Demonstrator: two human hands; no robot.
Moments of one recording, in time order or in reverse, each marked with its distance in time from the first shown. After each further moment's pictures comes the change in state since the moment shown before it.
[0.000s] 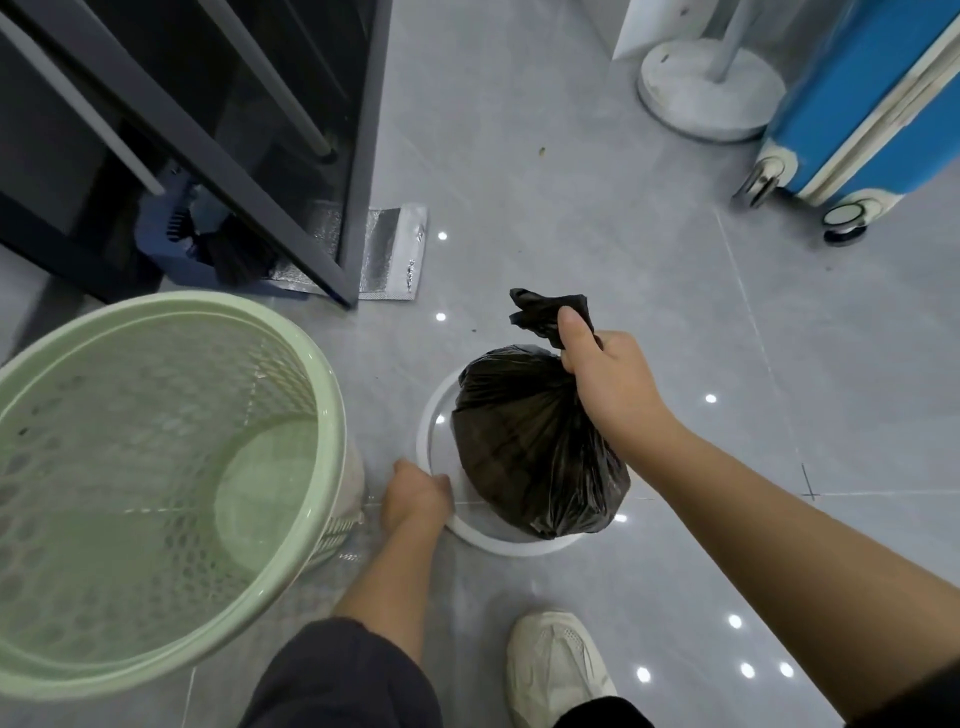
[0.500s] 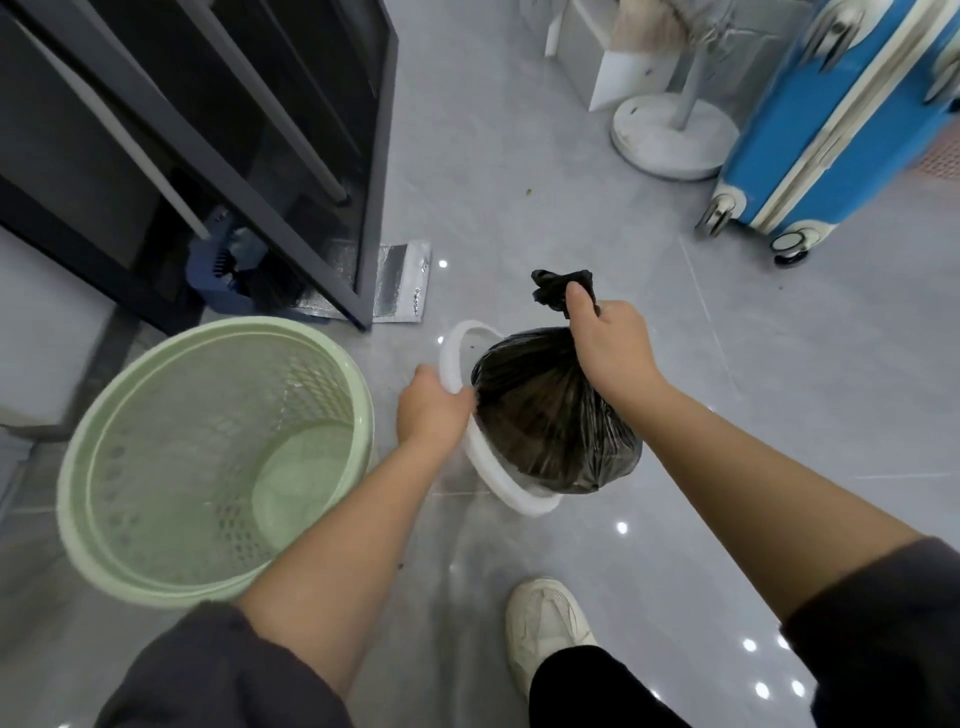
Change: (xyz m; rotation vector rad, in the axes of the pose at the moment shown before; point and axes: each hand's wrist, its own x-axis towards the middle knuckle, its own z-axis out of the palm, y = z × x) left_hand -0.090 0.071 -0.102 -0.230 0.130 0.444; right_hand -0.026 -0.068 -0.041 -0.158 0.141 -0.009
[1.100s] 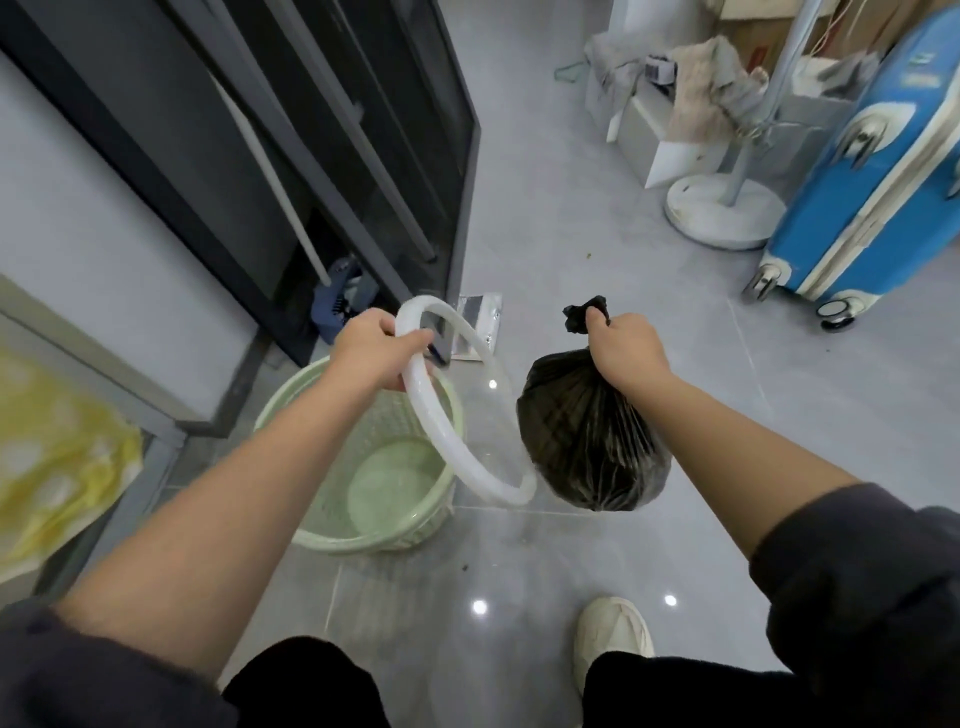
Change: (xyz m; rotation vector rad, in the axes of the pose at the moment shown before) left_hand -0.045 0.028 -0.216 -0.295 0.072 0.041; right_hand -0.010 -0.065 0.010 -0.208 -0.054 -0.003
